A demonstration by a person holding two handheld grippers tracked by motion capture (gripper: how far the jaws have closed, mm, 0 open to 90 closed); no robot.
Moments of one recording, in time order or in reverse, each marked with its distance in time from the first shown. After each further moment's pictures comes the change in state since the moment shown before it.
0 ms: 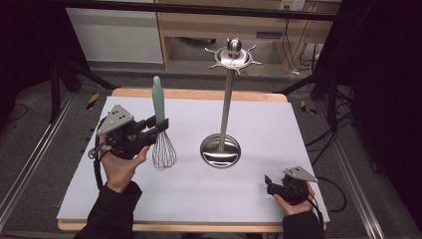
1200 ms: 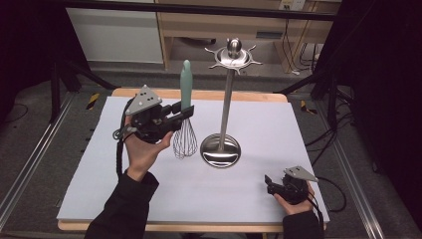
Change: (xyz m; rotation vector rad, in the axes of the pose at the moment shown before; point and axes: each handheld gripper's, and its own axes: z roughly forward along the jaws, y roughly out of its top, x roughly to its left) left arm -0.029 0.038 0.040 0.001 -0.086 0.049; right arm -0.001 0.000 0.001 -0.004 0.010 0.004
